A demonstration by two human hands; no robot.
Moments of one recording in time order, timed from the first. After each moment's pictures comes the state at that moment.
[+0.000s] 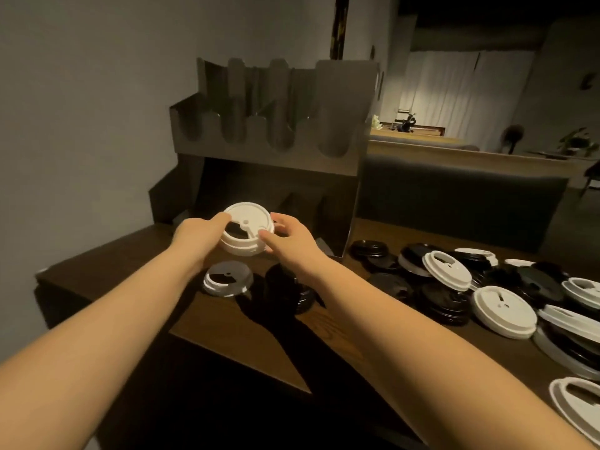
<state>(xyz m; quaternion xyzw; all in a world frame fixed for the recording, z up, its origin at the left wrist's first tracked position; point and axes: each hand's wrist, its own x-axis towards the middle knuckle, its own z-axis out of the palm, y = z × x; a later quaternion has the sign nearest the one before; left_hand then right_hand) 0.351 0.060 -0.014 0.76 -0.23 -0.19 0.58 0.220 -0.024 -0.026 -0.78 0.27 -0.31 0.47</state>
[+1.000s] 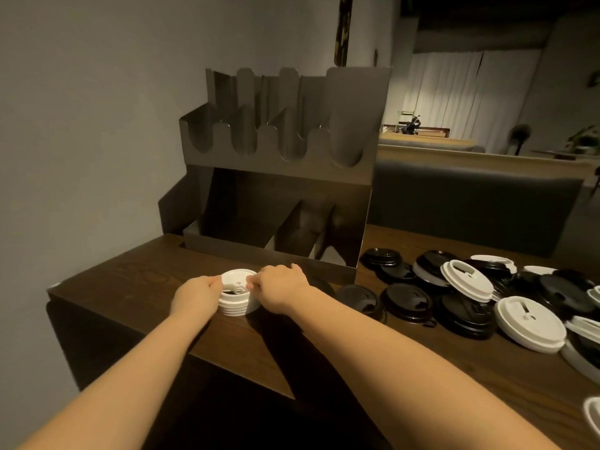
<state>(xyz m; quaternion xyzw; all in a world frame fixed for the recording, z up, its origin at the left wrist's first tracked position) 0.384 0.075 -0.092 0.89 -0.33 -0.08 0.30 0.263 -0.019 -0.064 -0.96 0.29 0.00 0.02</state>
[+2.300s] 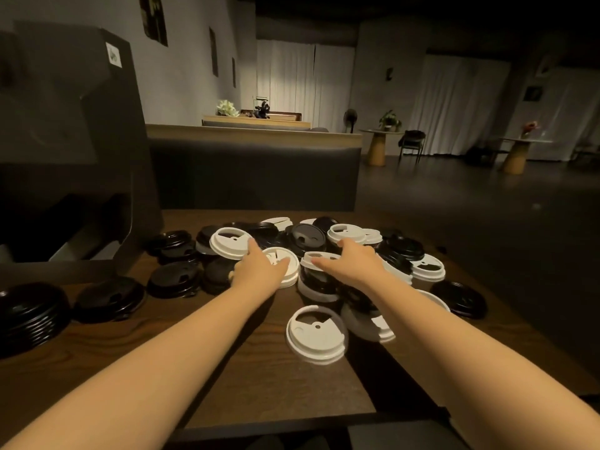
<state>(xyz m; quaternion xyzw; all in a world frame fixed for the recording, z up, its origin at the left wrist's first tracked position) -0.032 -0.094 -0.066 0.76 -0.54 -0.21 0.30 -0.199 -0.111 -0.044 -0.69 0.69 -0.16 0.12</state>
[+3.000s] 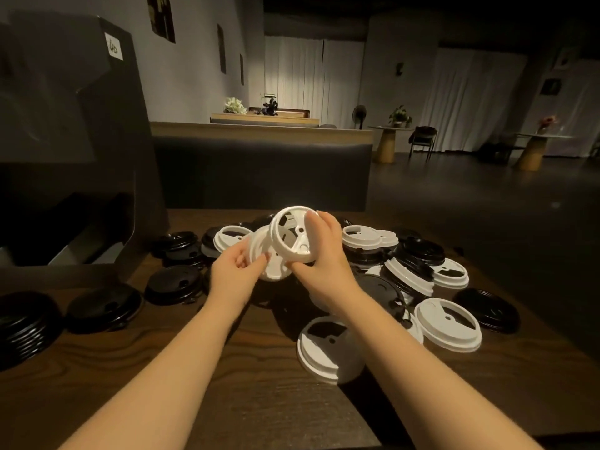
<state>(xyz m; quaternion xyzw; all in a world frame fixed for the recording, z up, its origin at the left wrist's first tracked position) 0.005 -0.090 -0.085 0.53 -0.47 -0.32 0.62 -0.148 -0.099 -0.057 -0.76 0.43 -0.44 0.20</state>
